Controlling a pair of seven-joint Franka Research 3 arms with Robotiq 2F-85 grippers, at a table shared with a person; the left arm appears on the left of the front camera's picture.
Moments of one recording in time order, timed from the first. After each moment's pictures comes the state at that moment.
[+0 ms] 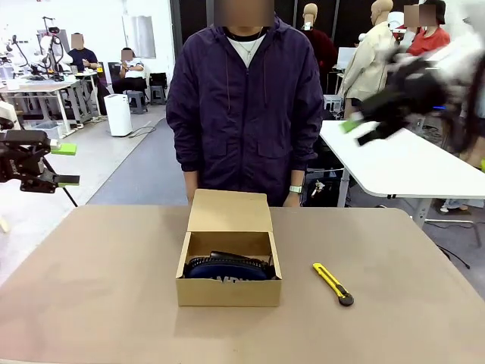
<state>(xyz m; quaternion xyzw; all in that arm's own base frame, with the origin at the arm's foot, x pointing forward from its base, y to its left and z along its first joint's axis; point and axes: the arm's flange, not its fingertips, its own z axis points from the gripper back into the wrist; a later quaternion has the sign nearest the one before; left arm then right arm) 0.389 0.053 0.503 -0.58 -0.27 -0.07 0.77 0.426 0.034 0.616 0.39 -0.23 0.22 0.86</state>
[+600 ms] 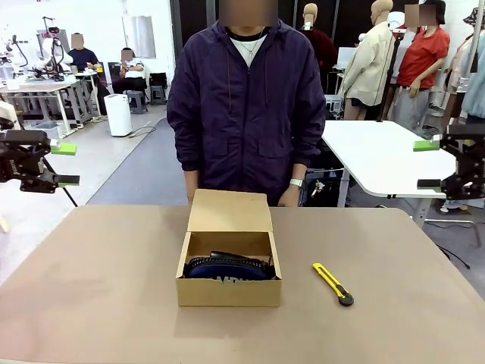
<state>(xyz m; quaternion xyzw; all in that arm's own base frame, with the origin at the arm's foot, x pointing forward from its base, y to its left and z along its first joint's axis) 0.389 0.053 0.503 -0.58 -0.27 -0.07 0.77 0.344 -0.064 0.510 0.56 -0.25 -0.11 0.78</state>
